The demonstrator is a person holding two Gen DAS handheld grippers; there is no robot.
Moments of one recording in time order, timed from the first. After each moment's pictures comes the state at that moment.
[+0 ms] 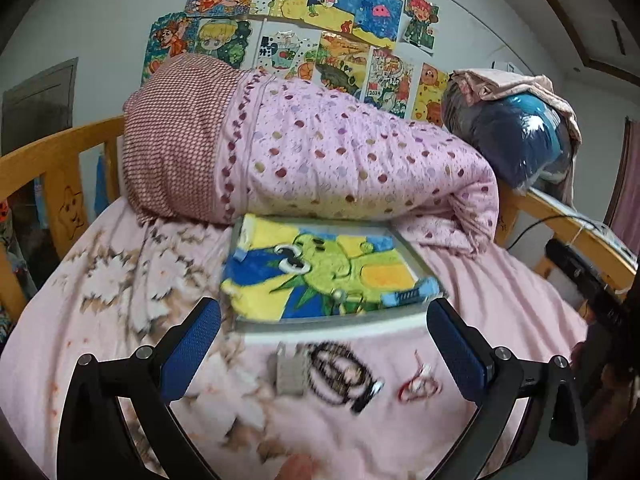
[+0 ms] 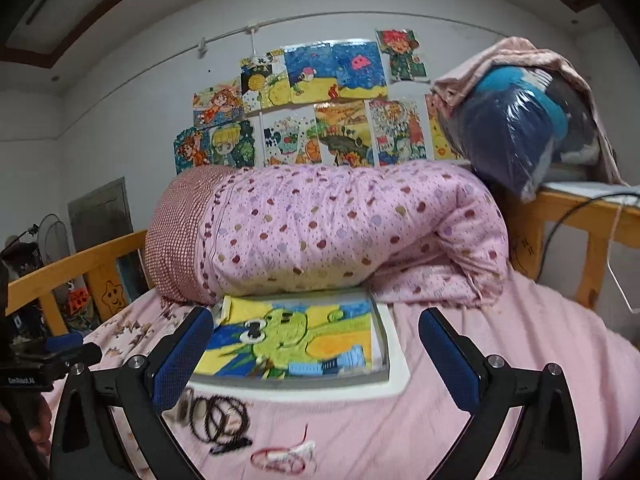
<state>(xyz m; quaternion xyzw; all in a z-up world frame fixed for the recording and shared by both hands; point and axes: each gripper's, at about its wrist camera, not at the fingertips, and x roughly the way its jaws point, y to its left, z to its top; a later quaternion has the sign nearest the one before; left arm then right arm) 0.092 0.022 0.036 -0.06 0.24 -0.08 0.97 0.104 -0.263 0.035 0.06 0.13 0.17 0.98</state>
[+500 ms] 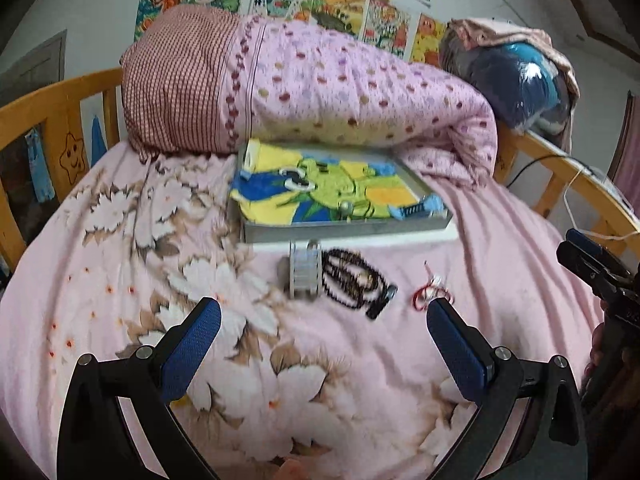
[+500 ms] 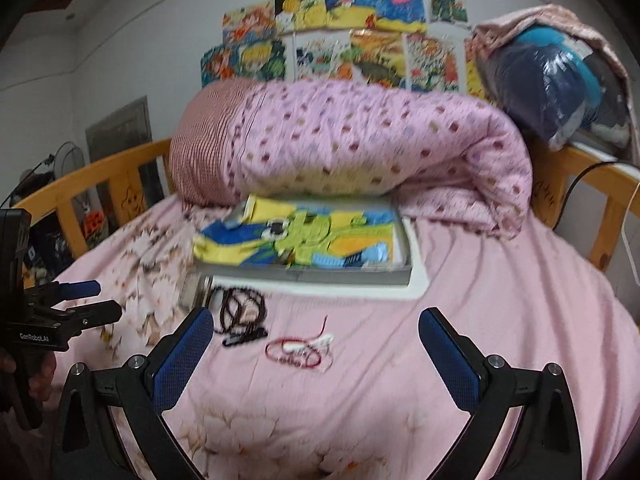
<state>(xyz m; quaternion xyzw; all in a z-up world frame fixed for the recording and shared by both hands) 0.057 0.021 -0.017 -0.04 0.33 -0.09 0.94 0.077 -0.238 -0.017 -0.01 0.26 0.22 0.94</state>
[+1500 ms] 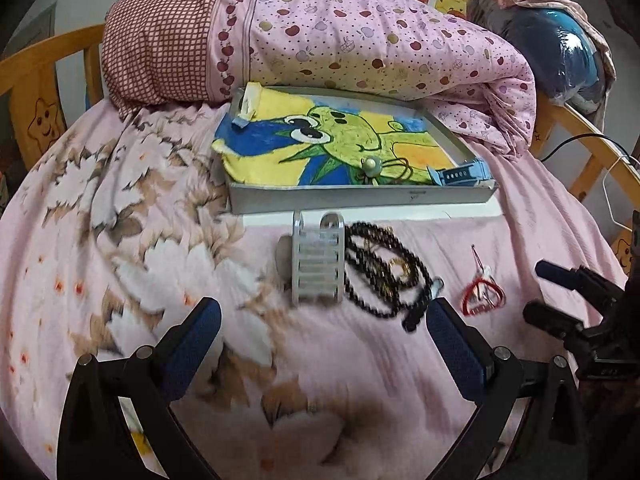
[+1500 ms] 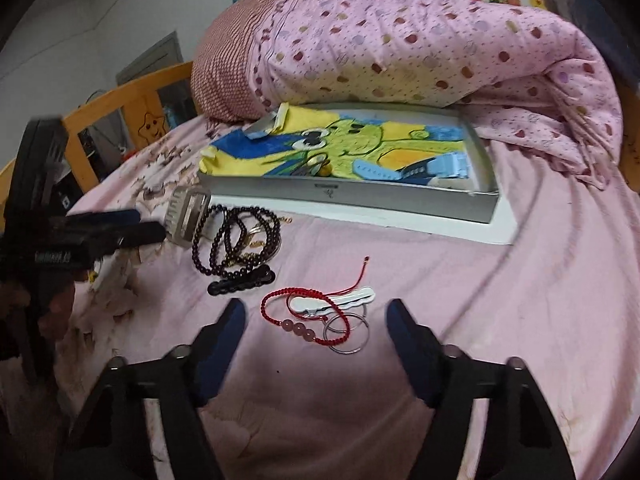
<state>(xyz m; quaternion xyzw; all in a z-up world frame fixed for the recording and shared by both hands) 0.140 0.021 -0.068 -0.05 0.40 -0.07 0.91 0.156 -0.208 -0.098 -0.04 0.37 0.31 0.87</state>
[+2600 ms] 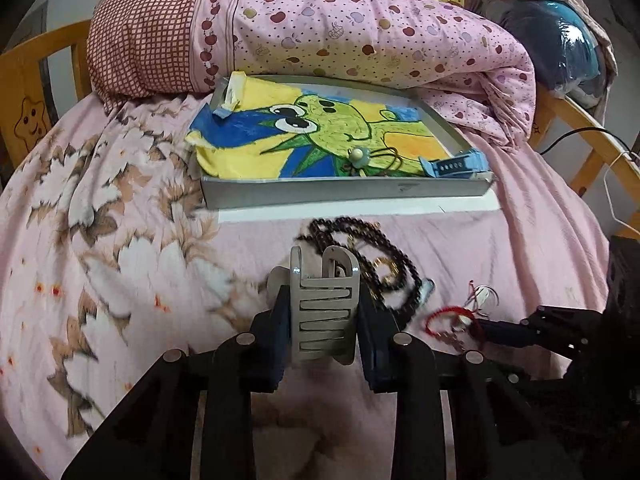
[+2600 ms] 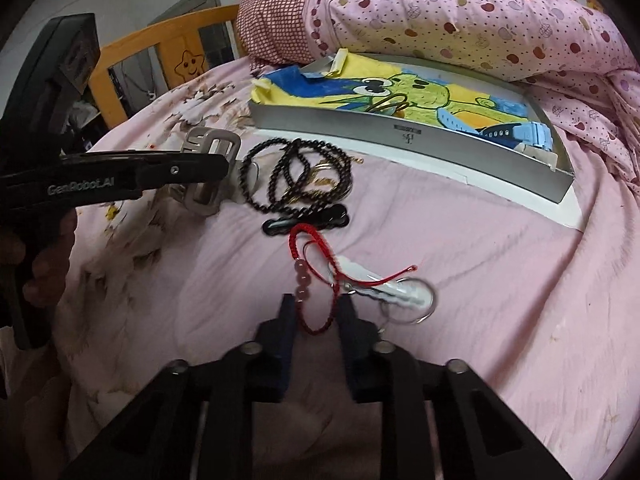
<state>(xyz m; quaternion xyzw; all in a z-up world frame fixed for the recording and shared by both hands) 0.144 0.006 -0.073 -0.05 0.41 -0.08 0.91 0.137 -0.165 -0.123 -0.10 0.42 0.36 0.83</state>
